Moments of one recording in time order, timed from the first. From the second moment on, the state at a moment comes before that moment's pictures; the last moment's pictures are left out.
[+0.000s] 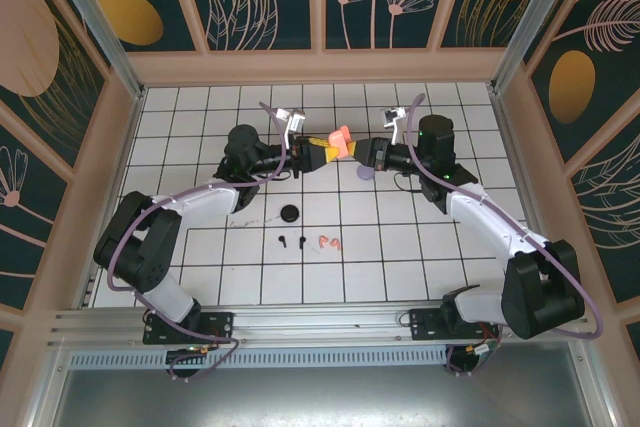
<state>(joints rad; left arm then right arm) -0.53 1.64 0.89 0.87 0.92 -0.73 0.35 1.30 0.85 0.17 -0.80 0.63</state>
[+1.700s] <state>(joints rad) -0.48 1.68 1.49 -0.38 0.89 0.11 0.33 1.33 1.13 -0.44 -0.57 0.15</state>
